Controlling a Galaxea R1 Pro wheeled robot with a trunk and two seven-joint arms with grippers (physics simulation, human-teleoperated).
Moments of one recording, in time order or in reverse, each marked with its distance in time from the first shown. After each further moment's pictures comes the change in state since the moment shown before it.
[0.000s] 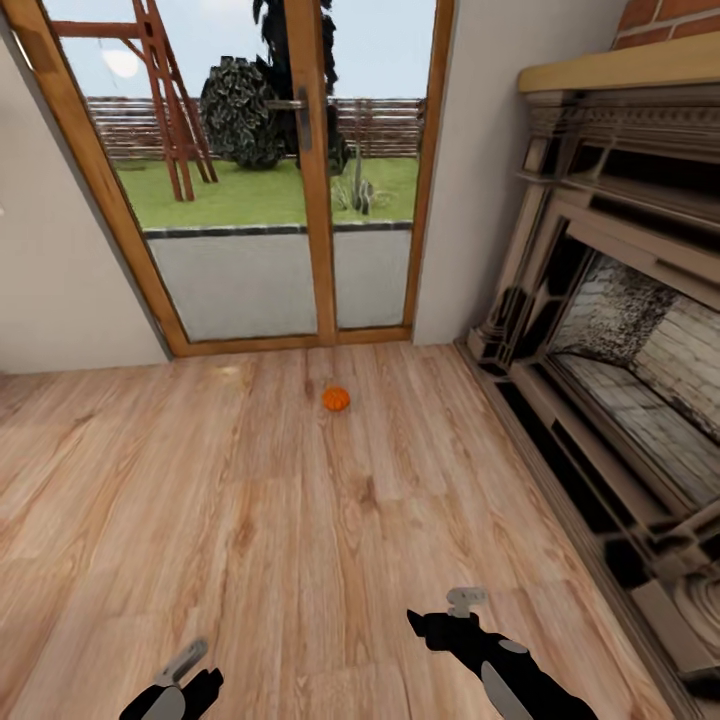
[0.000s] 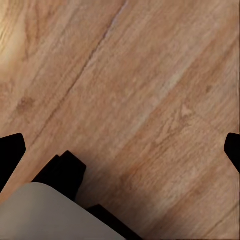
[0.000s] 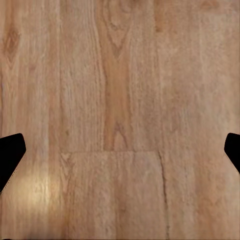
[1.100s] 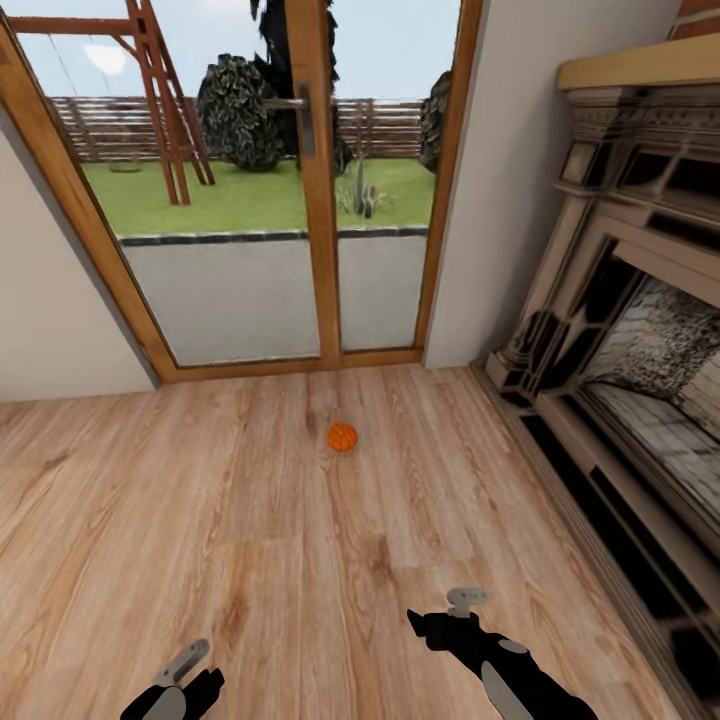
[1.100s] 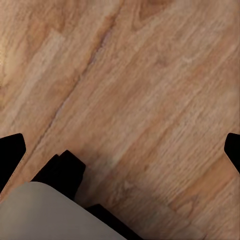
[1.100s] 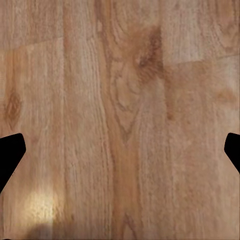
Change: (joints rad) left arm 0.000 -0.002 0.000 0.000 0.000 0.000 0.000; right arm 0.000 0.000 0.000 0.000 -0.002 0.000 0.000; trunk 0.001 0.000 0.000
